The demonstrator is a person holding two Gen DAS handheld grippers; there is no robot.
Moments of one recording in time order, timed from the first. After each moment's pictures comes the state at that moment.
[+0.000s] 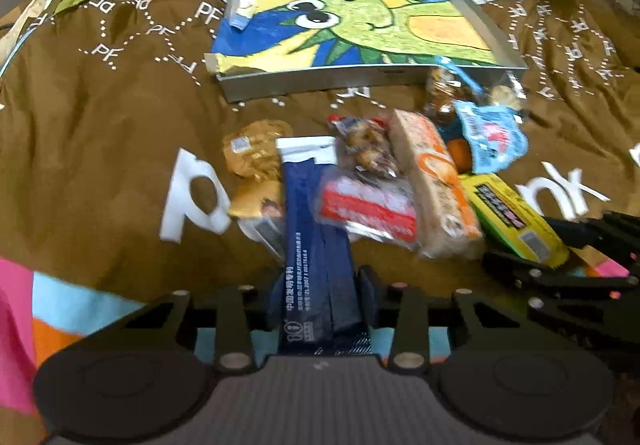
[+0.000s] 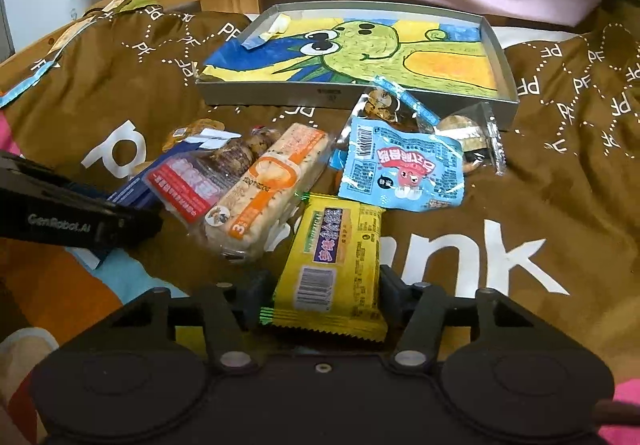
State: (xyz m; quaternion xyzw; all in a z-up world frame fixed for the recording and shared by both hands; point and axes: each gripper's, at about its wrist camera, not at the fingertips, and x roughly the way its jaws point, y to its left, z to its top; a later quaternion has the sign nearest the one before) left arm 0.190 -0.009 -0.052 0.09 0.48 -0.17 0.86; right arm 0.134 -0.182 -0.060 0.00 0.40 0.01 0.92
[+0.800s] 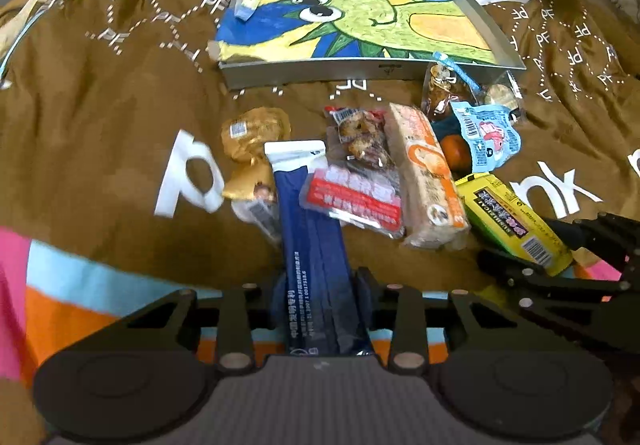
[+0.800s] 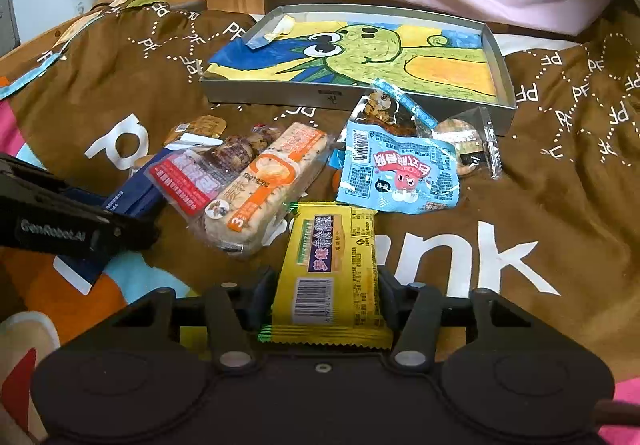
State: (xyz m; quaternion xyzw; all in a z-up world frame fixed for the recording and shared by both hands) left arm 0.184 -0.008 -0.053 0.07 0.49 -0.16 0.86; right arm 0.129 -0.181 -0.060 -0.02 0.39 0.02 0.92
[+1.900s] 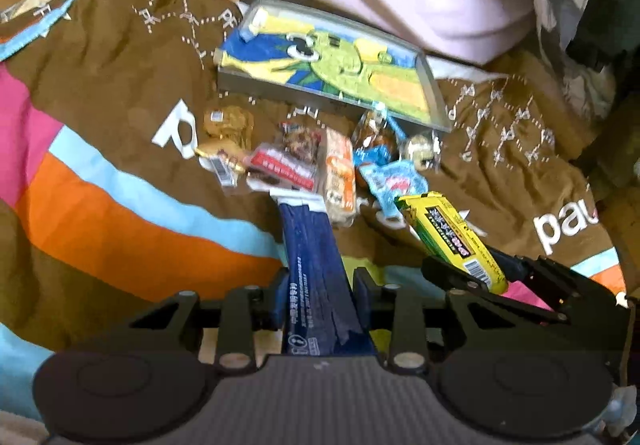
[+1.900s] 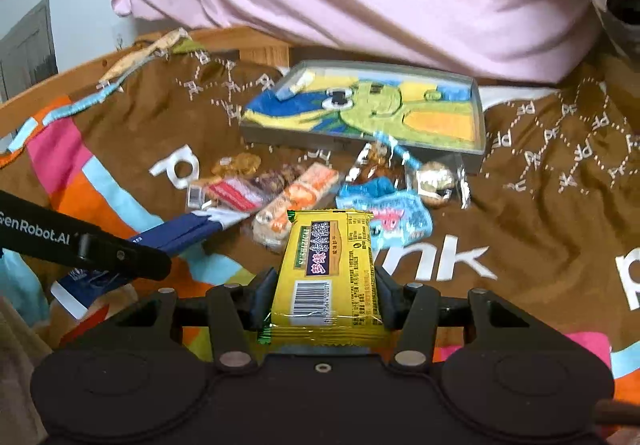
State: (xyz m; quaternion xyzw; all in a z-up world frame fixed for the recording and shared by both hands) left arm 0.097 0.012 -0.012 -0.09 0.44 -0.19 0.87; right arm 0.051 -0.185 -0.012 -0.03 0.32 0.04 0.95
